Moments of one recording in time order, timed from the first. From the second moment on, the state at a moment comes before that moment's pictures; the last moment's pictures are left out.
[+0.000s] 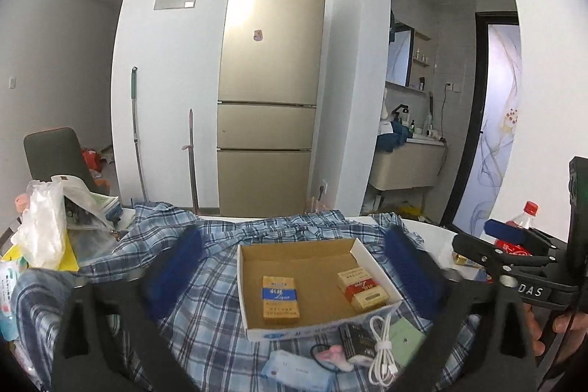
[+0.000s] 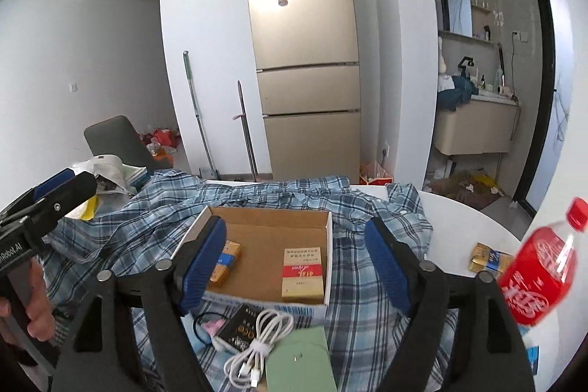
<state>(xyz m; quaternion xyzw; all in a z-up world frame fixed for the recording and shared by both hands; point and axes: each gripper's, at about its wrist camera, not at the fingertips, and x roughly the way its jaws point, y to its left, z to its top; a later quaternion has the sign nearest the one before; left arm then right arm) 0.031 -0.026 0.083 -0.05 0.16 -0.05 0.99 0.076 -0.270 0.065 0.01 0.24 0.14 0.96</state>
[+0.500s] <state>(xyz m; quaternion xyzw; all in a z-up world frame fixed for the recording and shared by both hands) 0.001 -0.019 0.022 -0.03 0.15 -0.04 0.99 0.059 -0.292 0.009 0.02 0.25 0.11 0.96</state>
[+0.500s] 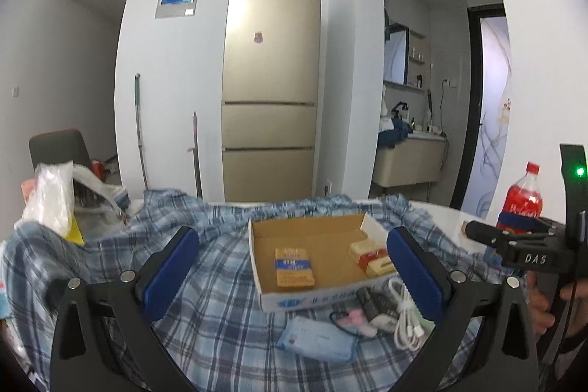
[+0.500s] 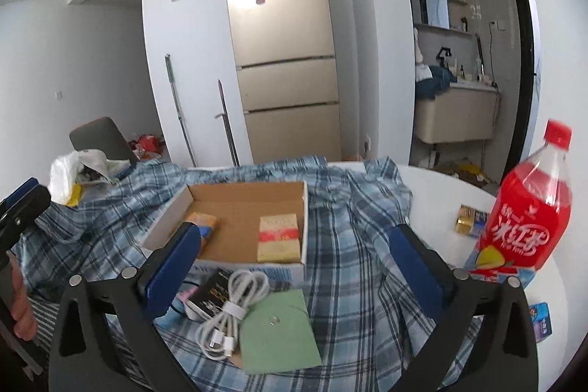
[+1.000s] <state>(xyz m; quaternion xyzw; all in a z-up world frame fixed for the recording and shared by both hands) 0.015 -0.017 -0.014 -0.03 0.18 -0.03 0.98 0.076 -0.288 -0.032 0.01 0.34 0.12 0.93</state>
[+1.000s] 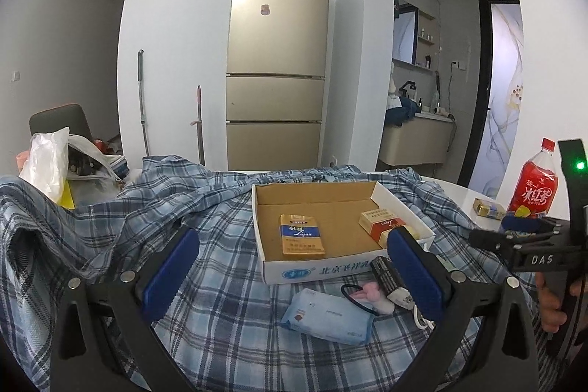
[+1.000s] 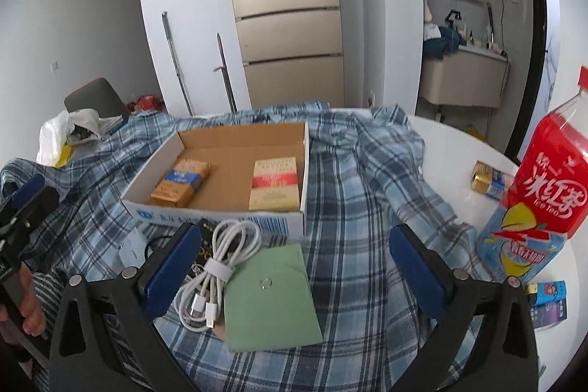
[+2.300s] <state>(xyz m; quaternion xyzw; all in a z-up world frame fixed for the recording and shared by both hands) 0.014 -0.014 -0.015 -0.04 0.19 -0.02 0.98 0.090 -0.255 -0.080 -0.07 0.47 0.17 0.86</state>
